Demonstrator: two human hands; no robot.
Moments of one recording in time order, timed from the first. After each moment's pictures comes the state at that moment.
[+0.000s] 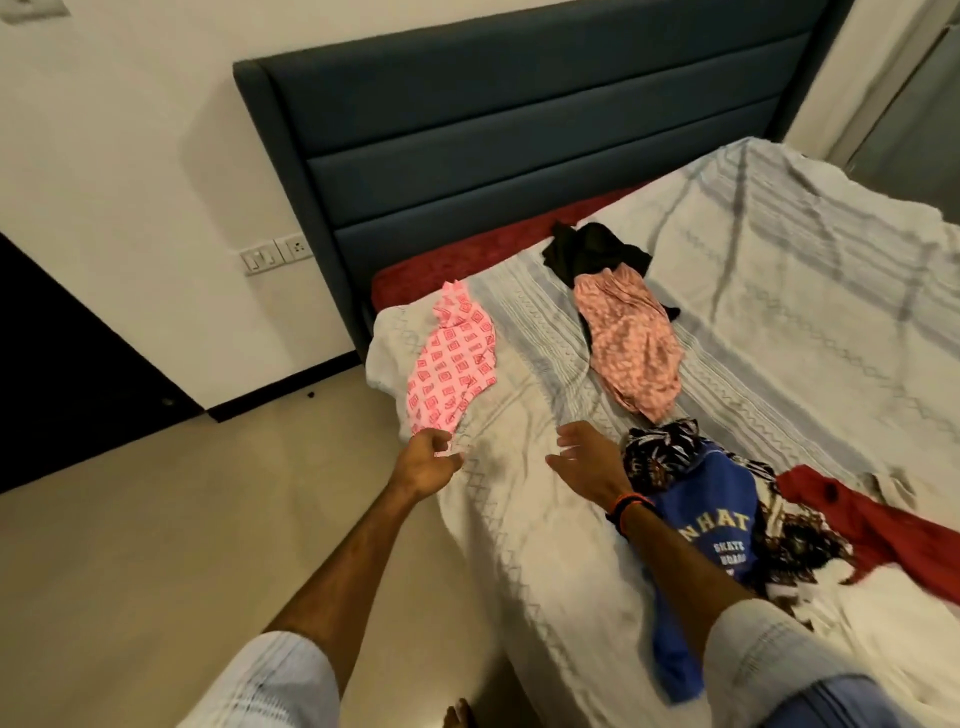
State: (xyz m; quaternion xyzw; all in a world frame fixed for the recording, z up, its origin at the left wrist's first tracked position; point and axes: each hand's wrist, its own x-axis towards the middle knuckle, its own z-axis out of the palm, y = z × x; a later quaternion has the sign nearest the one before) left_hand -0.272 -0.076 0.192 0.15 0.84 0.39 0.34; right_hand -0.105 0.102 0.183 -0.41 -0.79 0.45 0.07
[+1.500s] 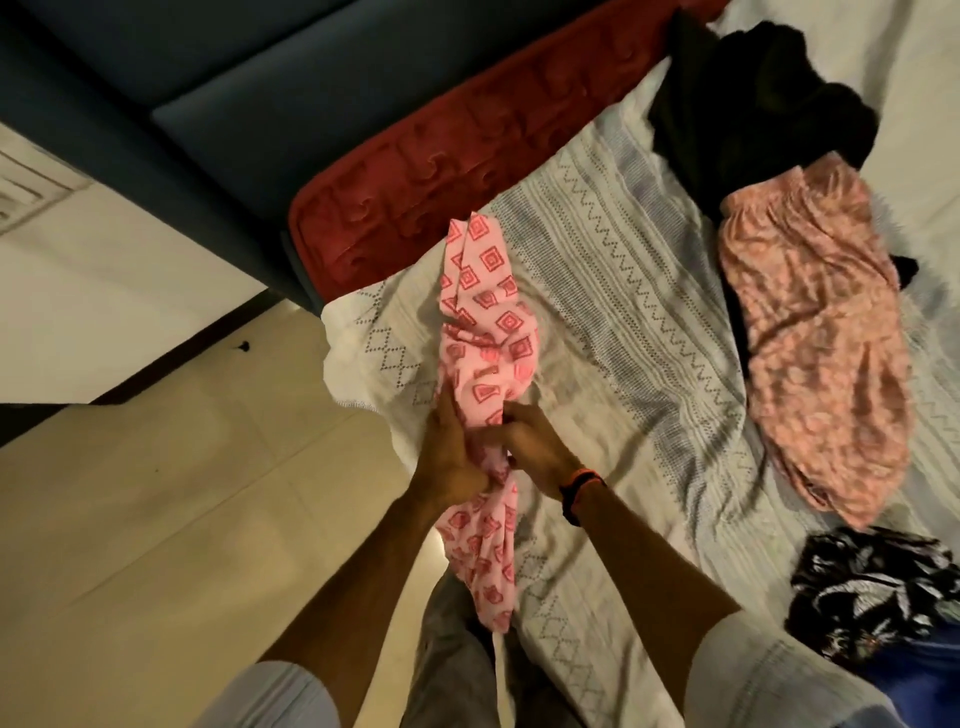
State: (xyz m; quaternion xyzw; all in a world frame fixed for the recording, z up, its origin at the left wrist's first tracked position) left_hand -0.626 0.136 -0.036 0.15 0.81 0.28 0.50; right_hand -0.545 0.242 -0.024 -0.48 -0.53 0.69 -0.14
